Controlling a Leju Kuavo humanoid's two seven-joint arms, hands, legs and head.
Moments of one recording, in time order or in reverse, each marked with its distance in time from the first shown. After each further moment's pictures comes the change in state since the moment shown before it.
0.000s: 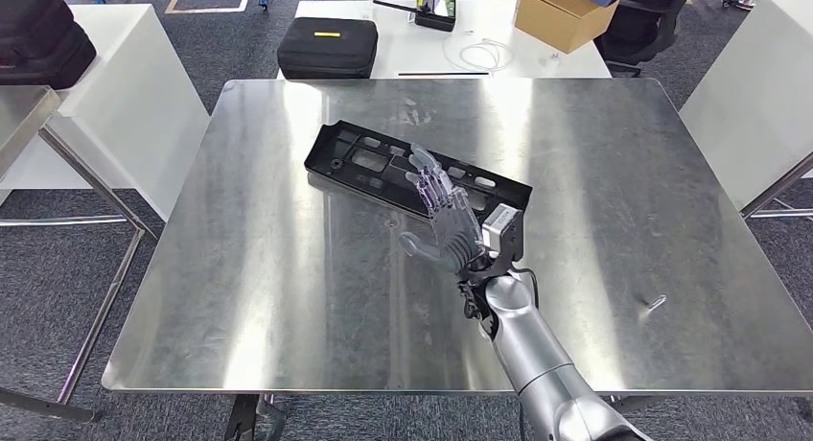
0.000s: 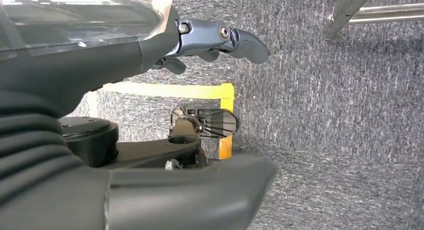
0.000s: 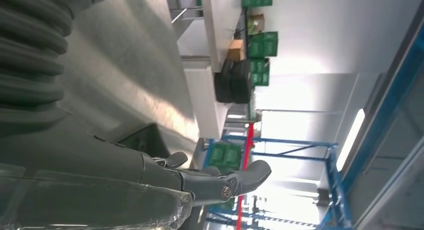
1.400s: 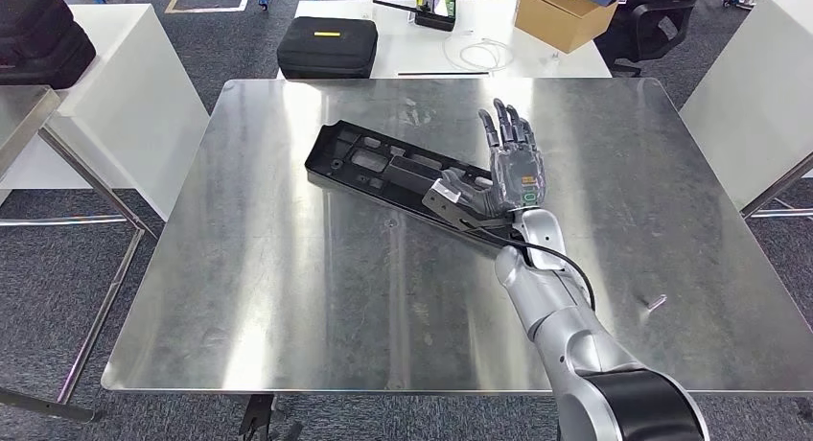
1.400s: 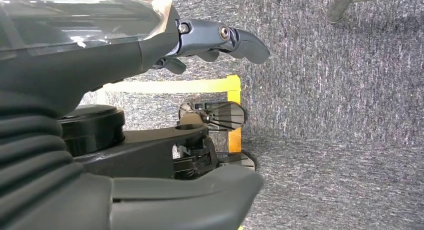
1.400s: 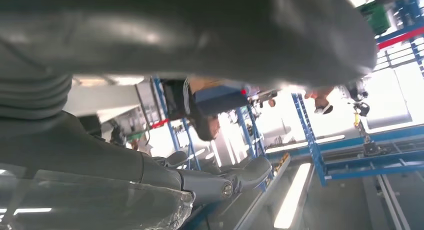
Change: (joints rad) left arm -0.019 -0.033 -0.050 0.000 -0.012 0.010 0.060; right arm -0.276 -0.001 -0.302 0.434 1.398 -1.005 0.406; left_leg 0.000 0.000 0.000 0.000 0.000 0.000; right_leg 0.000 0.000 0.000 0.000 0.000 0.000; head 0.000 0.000
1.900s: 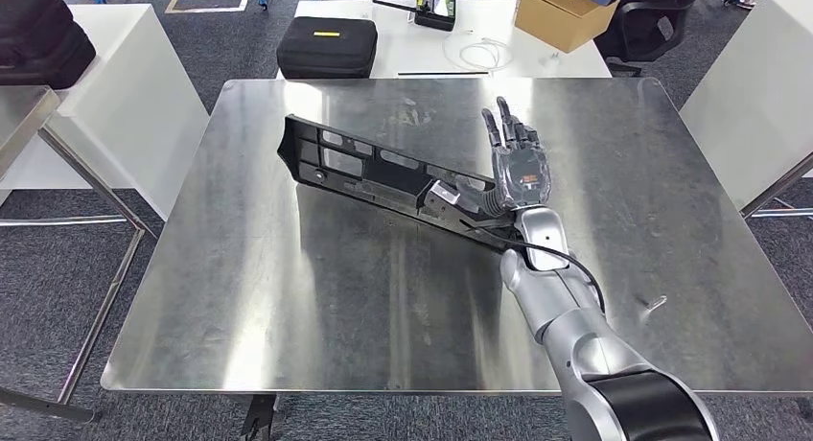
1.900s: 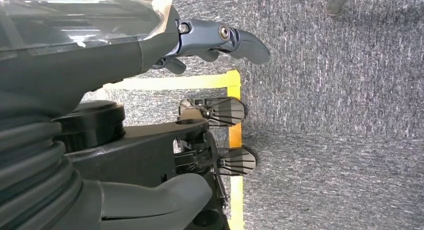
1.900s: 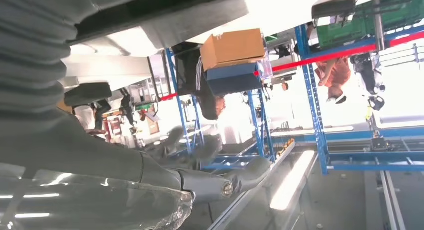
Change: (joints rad) left arm 0.001 -0.003 0.000 0.000 -0.003 -0.015 0.000; right arm 0.026 -0.044 0.089 -0.066 0.112 0.000 0.171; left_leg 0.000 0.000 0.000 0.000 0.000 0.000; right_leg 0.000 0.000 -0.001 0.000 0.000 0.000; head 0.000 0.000
